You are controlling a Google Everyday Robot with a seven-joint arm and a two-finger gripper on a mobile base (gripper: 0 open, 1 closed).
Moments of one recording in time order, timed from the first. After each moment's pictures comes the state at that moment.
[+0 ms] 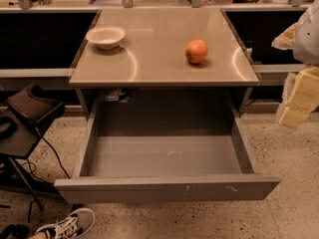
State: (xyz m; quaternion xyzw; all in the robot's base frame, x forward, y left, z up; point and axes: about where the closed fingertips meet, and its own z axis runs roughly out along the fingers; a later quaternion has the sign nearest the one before) arm 0.438 -0.217 0.976 -0.60 0.78 -0.03 0.16
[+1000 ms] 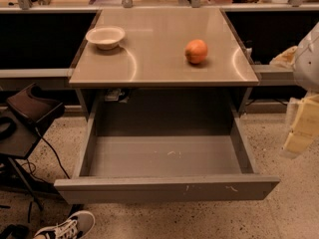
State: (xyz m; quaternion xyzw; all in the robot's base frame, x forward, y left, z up) arm 0.413 -0.217 0.950 -0.62 0.77 -0.03 0.15
